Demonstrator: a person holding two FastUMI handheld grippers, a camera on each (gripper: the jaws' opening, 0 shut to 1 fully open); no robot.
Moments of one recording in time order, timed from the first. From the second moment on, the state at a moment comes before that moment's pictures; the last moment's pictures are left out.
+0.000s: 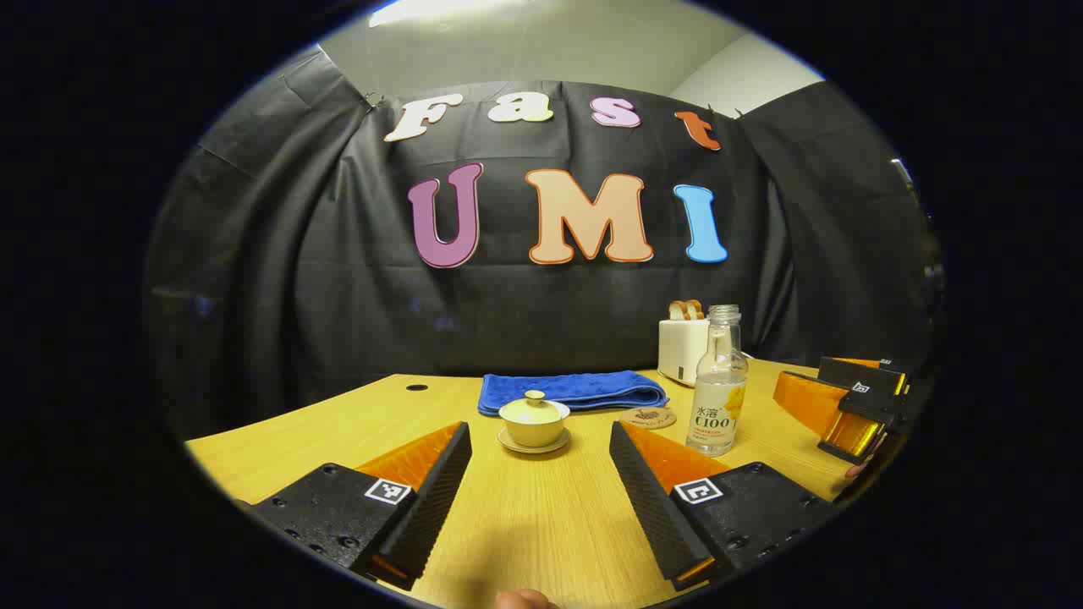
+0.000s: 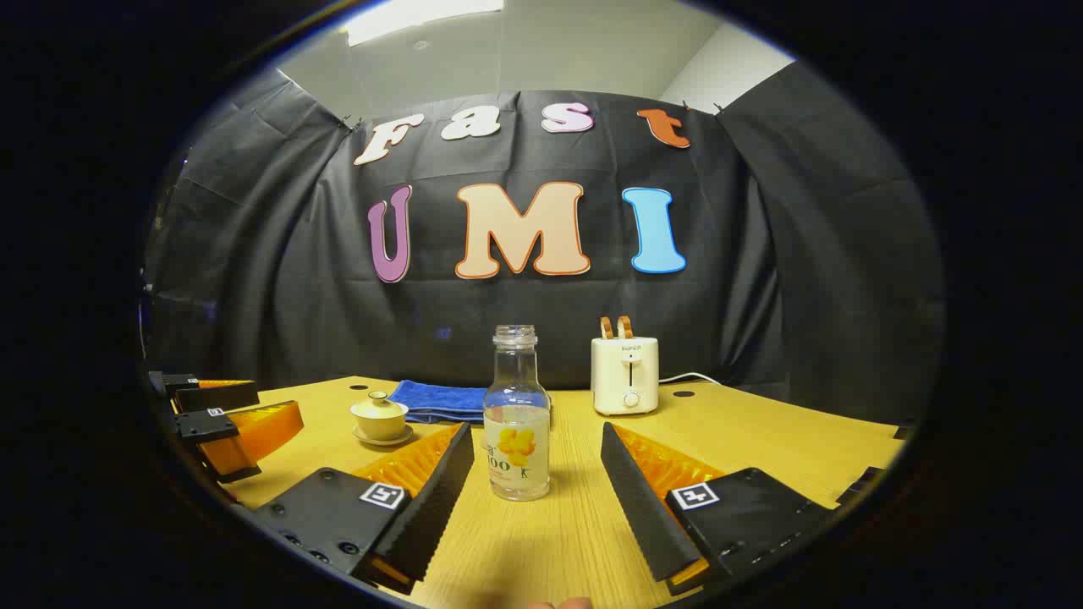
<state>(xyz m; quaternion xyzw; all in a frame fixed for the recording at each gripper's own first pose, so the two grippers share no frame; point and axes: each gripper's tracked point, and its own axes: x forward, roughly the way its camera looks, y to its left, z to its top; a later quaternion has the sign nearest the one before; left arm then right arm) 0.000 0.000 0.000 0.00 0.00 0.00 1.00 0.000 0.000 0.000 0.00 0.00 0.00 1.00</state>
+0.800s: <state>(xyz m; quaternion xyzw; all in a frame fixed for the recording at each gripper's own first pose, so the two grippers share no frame) 0.003 0.005 -0.014 0.00 0.03 0.01 1.00 0.003 0.002 -0.009 0.00 0.04 0.02 1.00</state>
